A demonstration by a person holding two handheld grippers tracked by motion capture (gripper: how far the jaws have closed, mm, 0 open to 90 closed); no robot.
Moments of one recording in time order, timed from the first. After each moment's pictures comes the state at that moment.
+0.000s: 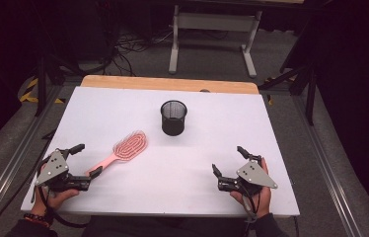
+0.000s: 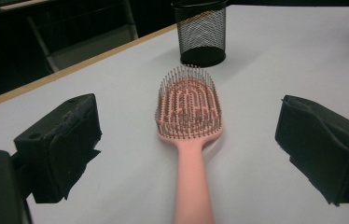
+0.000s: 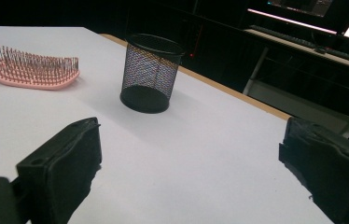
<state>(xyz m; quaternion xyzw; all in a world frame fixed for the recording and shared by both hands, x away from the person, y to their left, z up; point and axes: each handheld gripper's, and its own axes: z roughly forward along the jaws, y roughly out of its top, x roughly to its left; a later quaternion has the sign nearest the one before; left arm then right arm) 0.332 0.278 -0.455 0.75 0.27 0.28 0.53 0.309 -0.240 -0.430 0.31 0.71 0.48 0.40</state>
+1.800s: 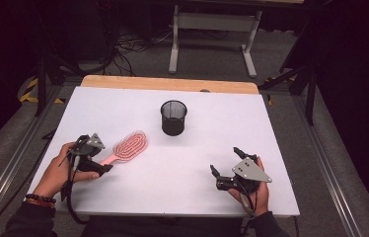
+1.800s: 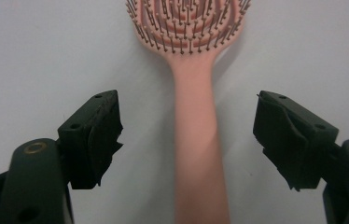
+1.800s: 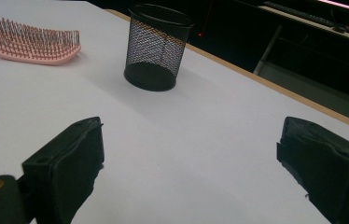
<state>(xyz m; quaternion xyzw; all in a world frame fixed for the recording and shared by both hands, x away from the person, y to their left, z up) 0.398 0.222 -0.432 0.91 0.32 0.12 0.21 0.319 -0.238 -0.439 0.31 0.74 0.46 0.38</state>
